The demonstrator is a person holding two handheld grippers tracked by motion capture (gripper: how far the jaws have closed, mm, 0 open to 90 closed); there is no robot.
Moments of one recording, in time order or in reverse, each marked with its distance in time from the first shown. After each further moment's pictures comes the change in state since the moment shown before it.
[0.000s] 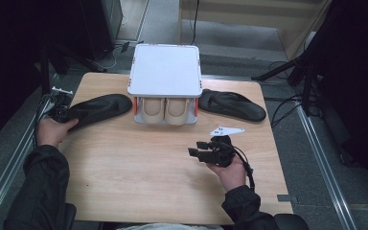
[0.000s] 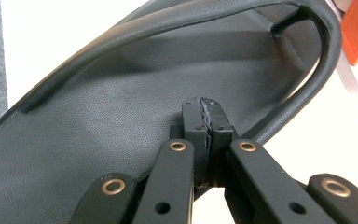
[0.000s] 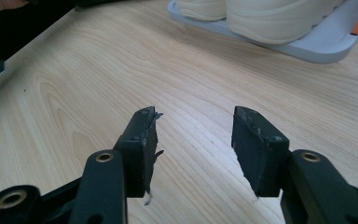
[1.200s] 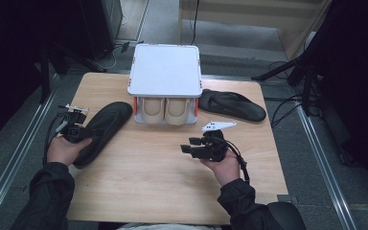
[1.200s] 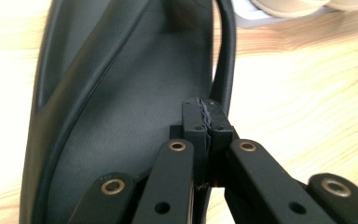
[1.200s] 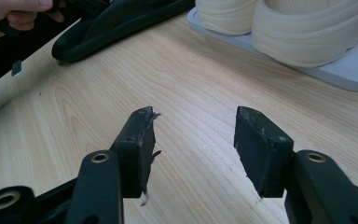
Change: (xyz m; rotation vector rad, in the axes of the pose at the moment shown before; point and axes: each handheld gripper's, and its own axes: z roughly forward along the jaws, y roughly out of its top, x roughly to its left) left arm -0.087 -0.046 -0.019 0.044 -0.100 0.059; right arm 0.006 0.018 0.015 0.010 0.056 -0.042
